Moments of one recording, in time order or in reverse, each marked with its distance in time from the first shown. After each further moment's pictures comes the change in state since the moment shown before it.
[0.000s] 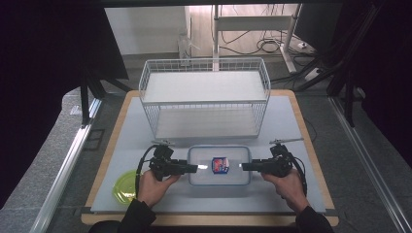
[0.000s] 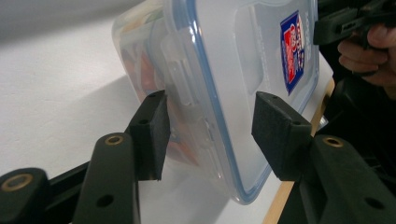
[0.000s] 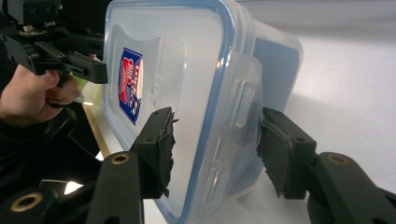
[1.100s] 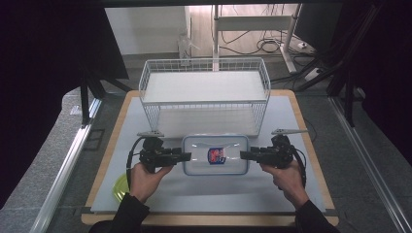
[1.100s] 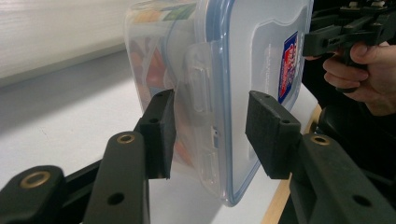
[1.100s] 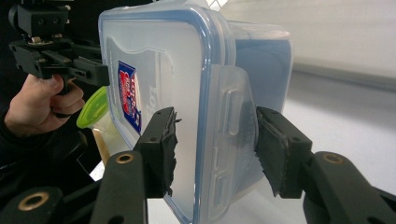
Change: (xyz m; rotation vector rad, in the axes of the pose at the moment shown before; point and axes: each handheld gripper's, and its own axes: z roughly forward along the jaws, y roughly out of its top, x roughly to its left) left arm -0.013 0.020 -0.040 -0.142 0.012 0.074; right arm 0.027 0.027 -0.013 -0.129 0.014 -0.109
